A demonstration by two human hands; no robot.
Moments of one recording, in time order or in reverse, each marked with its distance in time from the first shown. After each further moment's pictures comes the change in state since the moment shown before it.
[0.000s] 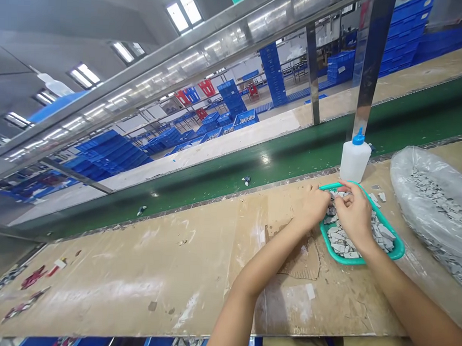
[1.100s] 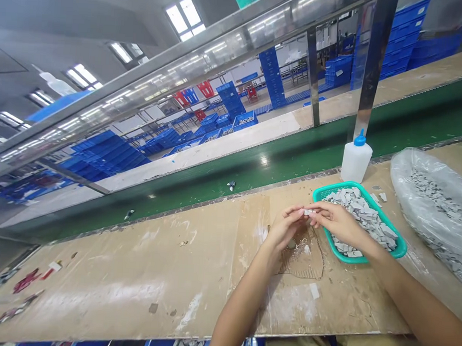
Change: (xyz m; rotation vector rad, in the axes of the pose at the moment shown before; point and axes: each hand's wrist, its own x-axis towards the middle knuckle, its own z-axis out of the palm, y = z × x) left_hand -0.107 -0.033 0.007 -2.150 0.254 -0.497; right_hand -0.016 -0.018 0.000 0.394 -0.839 0.084
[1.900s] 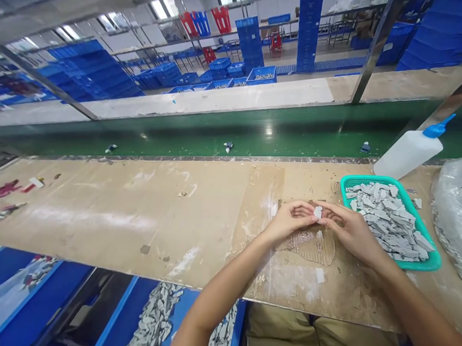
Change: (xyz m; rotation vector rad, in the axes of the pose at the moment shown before) left_hand -0.038 -0.005 -0.043 0.274 -0.030 0.039; right_hand -0.009 0.004 0.037 -0.426 -0.056 -0.060
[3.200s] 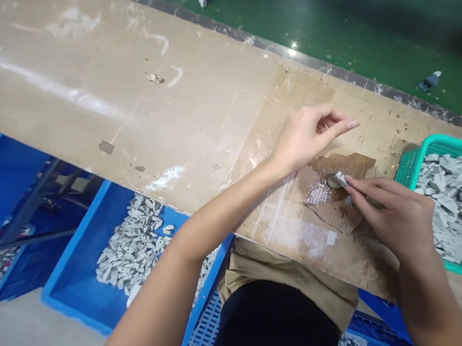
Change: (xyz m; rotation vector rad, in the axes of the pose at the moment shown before) left_hand 0.013 0.017 -0.044 0.496 0.403 0.403; right_hand 0.001 -0.003 0.013 -0.526 -0.077 -0.311
